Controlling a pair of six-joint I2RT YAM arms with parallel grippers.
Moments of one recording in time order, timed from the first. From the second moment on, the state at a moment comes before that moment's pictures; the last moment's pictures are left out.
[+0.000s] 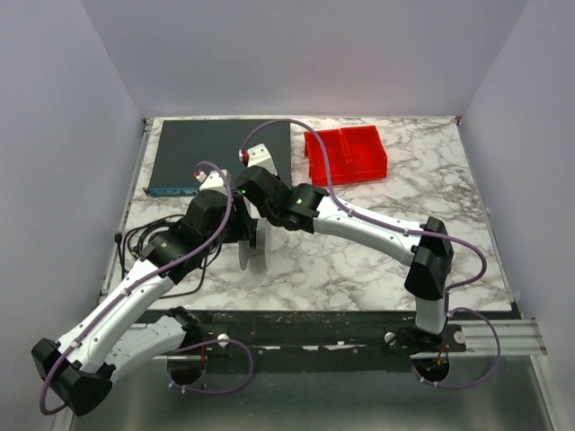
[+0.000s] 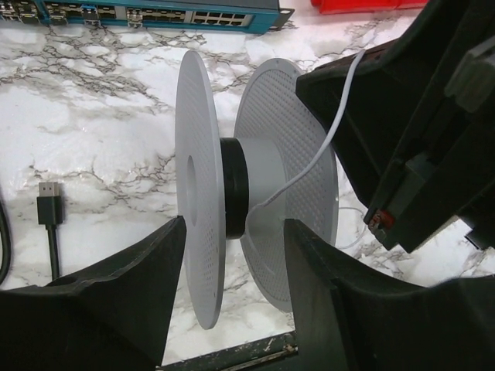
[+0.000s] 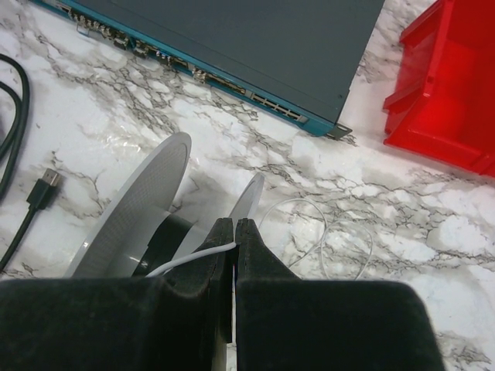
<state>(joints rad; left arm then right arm) -0.64 0.86 0.90 -0.63 -0.21 -0.58 1.10 1.92 1.80 -0.62 0.61 0.33</state>
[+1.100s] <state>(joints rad) -0.64 0.89 0.83 -0.58 -0.28 -0.57 1.10 1.92 1.80 -0.59 0.61 0.37</state>
